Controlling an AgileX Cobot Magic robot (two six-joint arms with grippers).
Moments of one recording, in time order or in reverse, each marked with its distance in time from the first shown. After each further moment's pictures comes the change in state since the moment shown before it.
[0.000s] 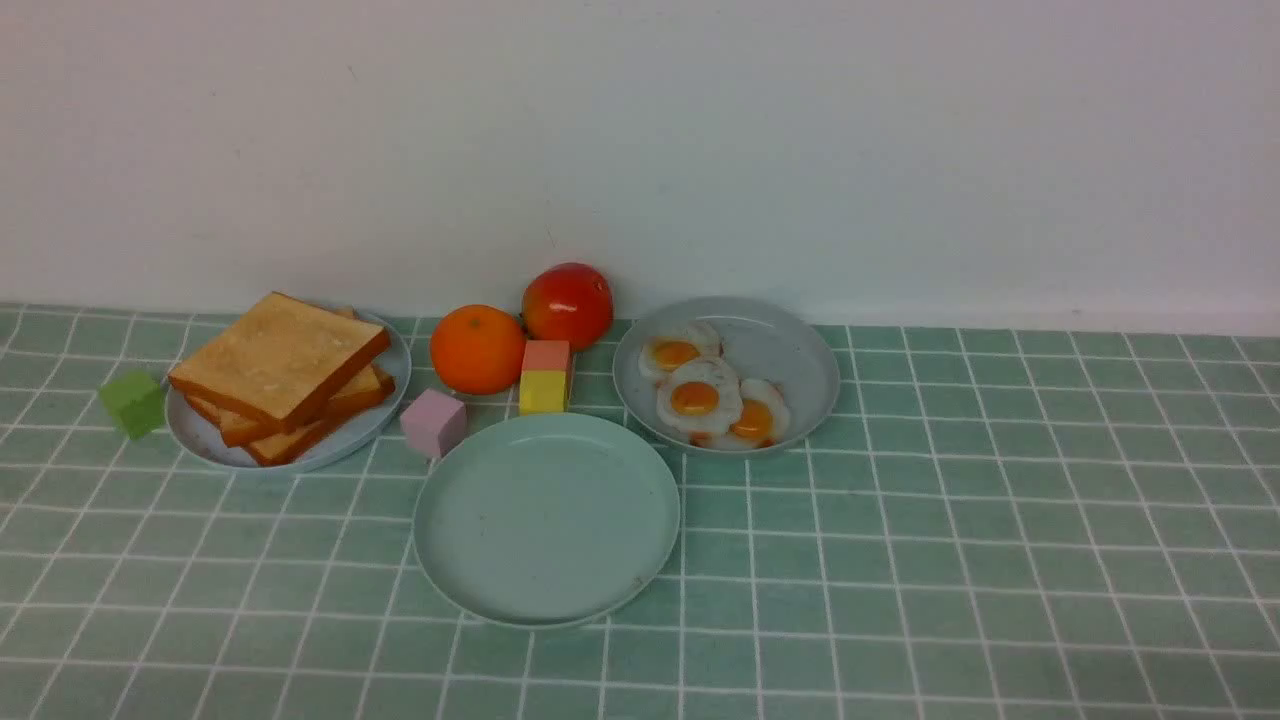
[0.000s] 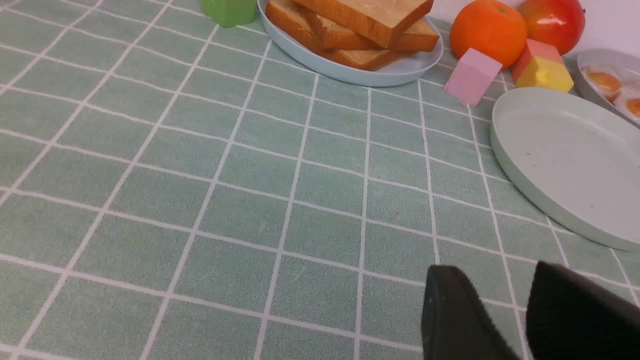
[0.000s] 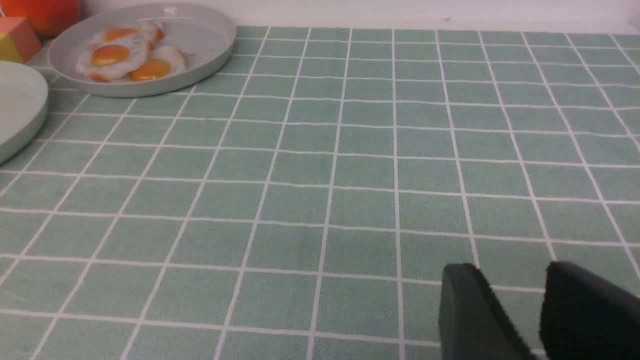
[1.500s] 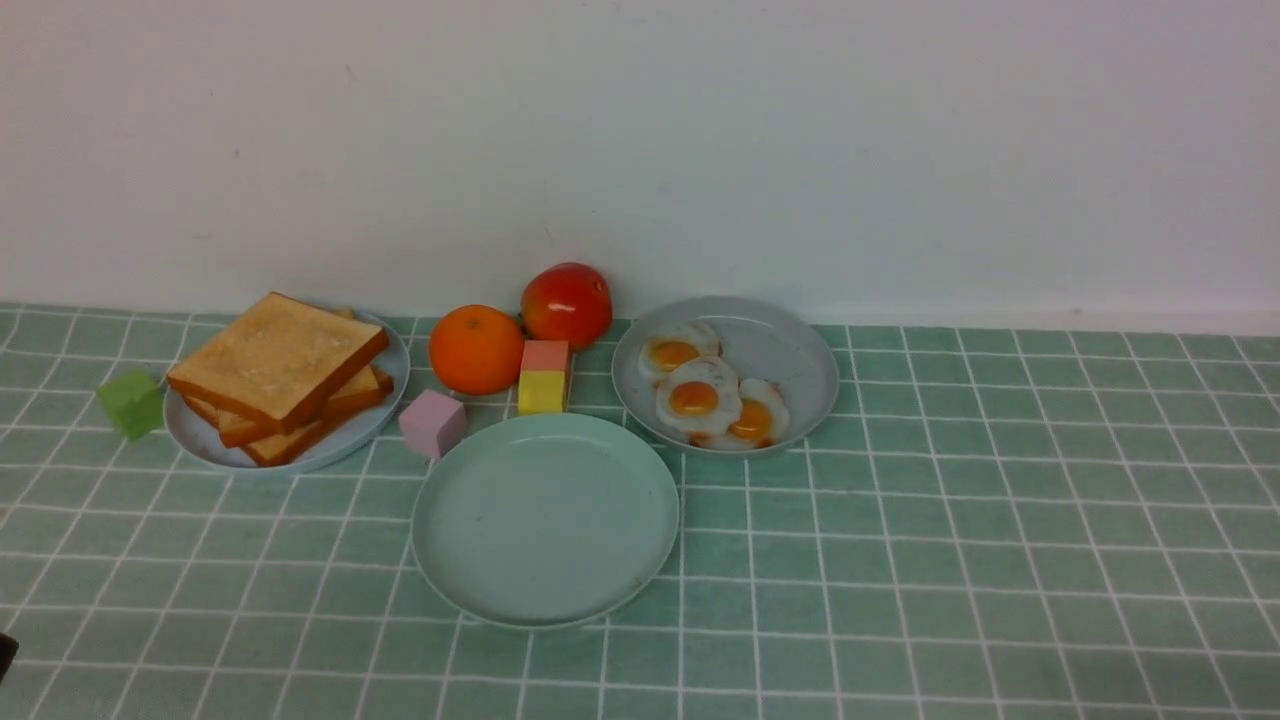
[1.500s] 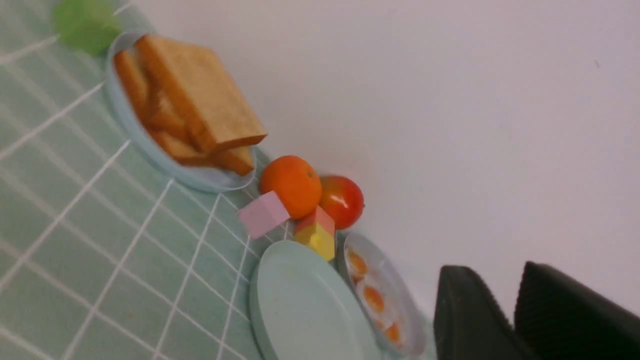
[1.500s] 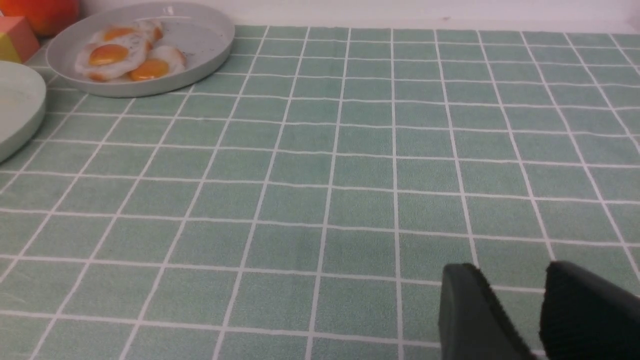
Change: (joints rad) right arm 0.000 0.000 0.000 -0.004 -0.001 0.000; left arm 0.000 0.066 -0.180 -0.379 -0.134 -0.170
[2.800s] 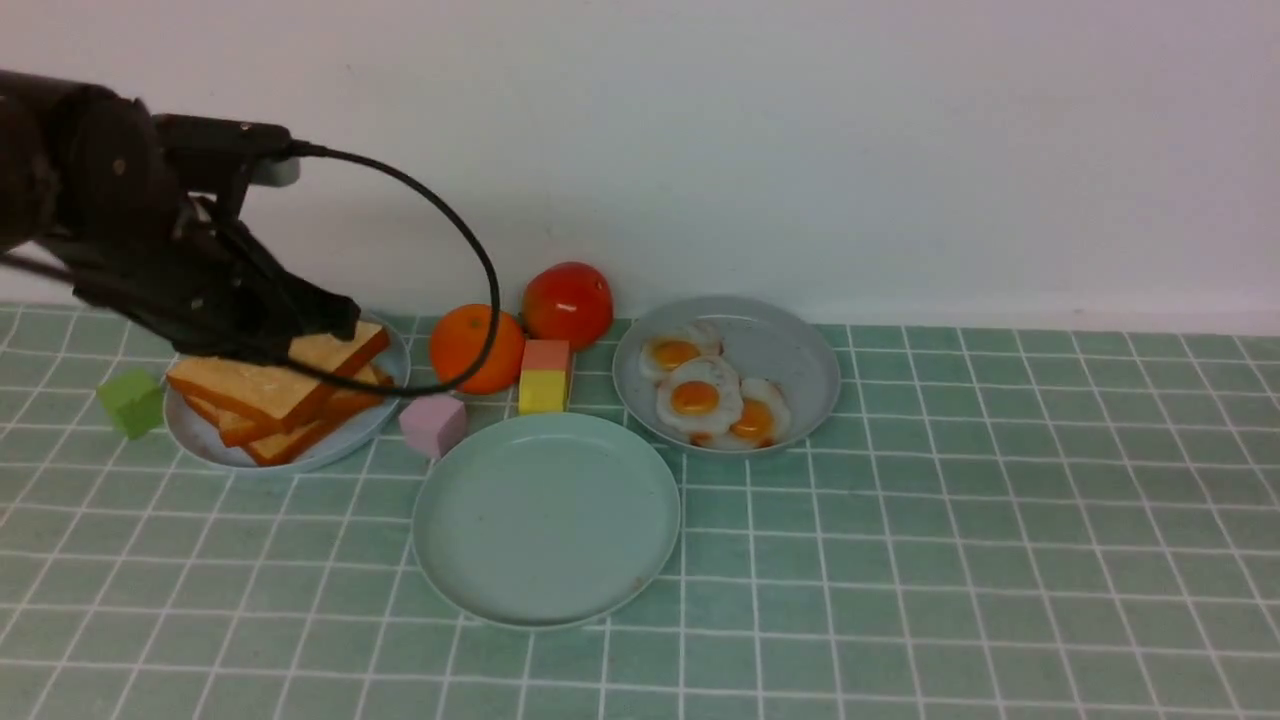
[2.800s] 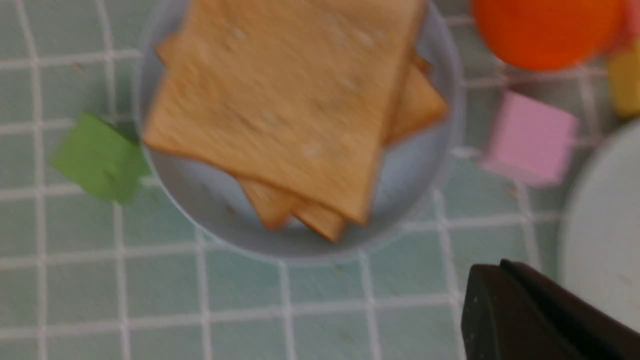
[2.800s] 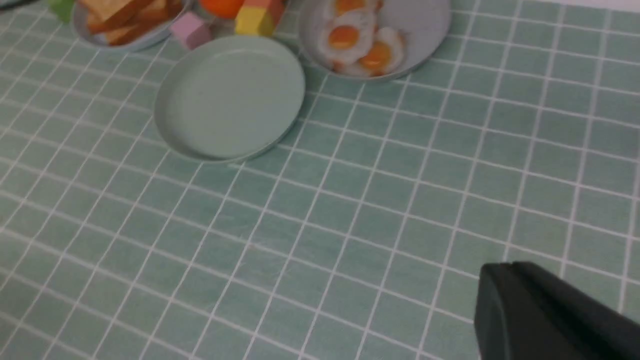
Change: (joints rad) right arm 0.148 0.678 -0.975 0.273 0.682 -0.108; left arm -0.096 1.672 -1.202 0.506 0.424 0.392
